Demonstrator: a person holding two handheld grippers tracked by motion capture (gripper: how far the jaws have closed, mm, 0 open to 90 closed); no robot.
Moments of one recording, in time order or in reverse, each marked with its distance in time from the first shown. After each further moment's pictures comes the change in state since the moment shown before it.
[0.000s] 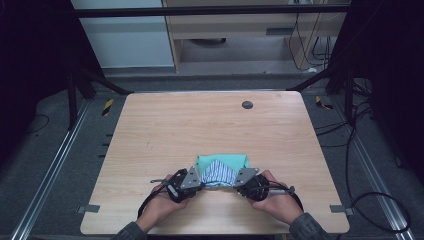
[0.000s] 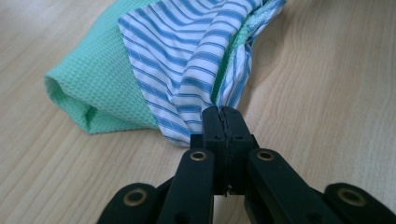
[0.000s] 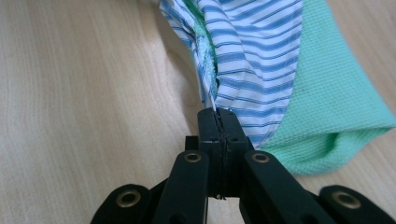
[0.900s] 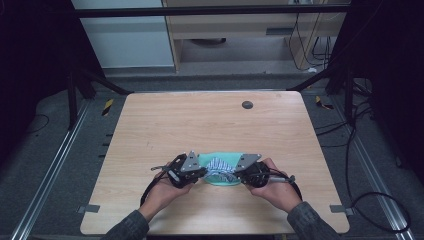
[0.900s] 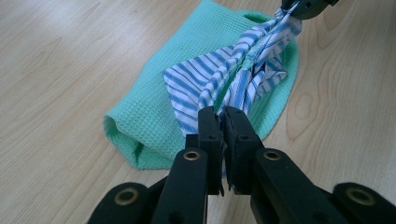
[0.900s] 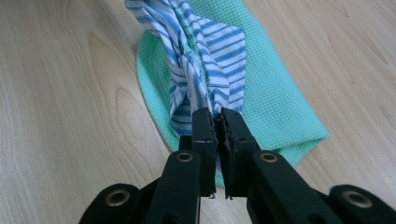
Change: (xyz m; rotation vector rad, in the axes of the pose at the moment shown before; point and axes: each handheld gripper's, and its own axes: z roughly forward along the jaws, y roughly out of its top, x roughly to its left) left arm 0.028 0.025 -0.006 -0.065 0.039 -0.071; right arm -0.029 0.017 -0.008 -0.043 -0.064 0.054
